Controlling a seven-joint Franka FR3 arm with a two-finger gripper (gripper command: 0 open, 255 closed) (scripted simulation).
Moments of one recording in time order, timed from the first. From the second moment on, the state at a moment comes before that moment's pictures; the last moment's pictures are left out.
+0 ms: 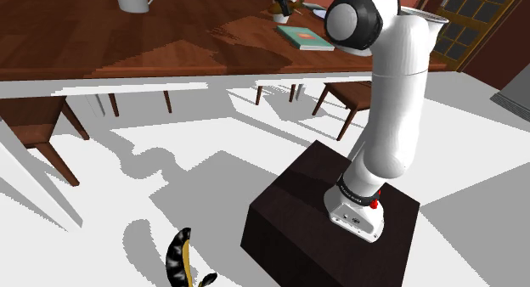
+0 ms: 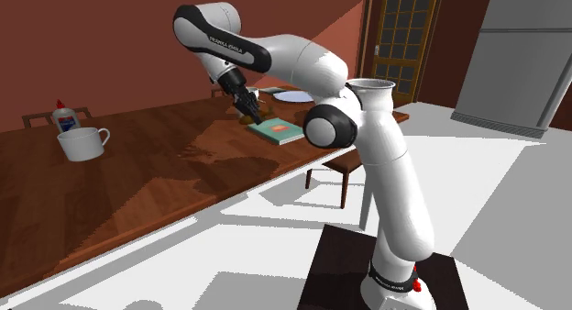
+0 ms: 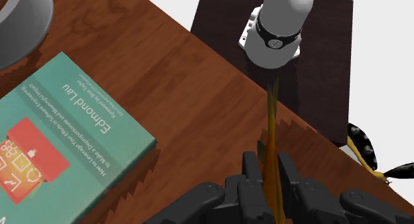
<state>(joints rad) 0.05 0.45 -0.19 -0.76 -0.09 0.61 -0.40</state>
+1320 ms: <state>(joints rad) -0.22 0.26 -0.33 -1.10 -0.36 0.88 -0.91</state>
